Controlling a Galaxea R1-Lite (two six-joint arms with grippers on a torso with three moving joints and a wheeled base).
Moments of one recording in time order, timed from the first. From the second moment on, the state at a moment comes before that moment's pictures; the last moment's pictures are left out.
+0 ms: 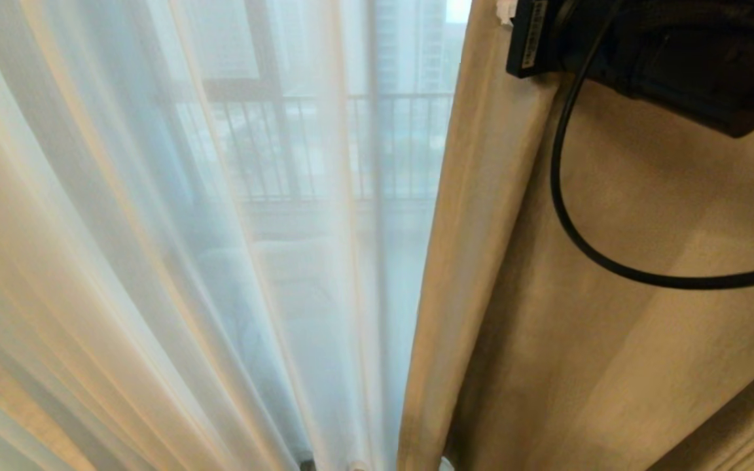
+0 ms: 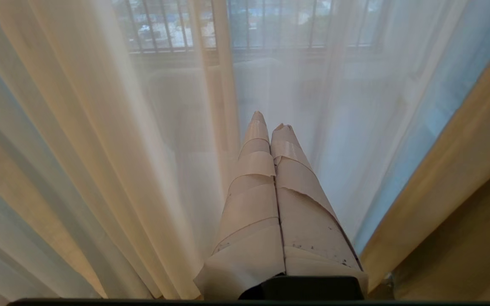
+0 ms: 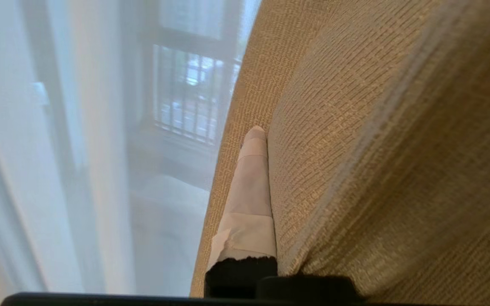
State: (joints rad) left arm 0.00 0.00 0.00 0.00 0.00 0.01; right arm 0.70 1.71 -1.58 -0.37 -0.26 -0.24
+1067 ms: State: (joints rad) left arm 0.00 0.00 0.00 0.00 0.00 0.01; right arm 0.82 1.87 -1.66 -0.42 -0.26 -0.25
